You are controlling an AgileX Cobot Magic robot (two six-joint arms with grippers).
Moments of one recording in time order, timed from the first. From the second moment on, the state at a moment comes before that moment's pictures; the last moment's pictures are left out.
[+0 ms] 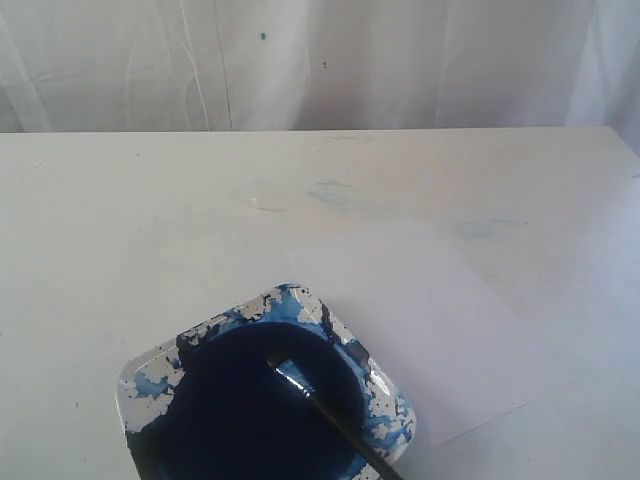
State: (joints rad) left arm 0.02 0.01 0.02 -0.03 0.50 0.13; right arm 0.09 0.01 0.00 0.00 0.33 0.06
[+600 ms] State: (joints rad) left arm 0.02 0.01 0.02 0.04 0.50 0.18; right arm 0.09 0.01 0.00 0.00 0.33 0.06
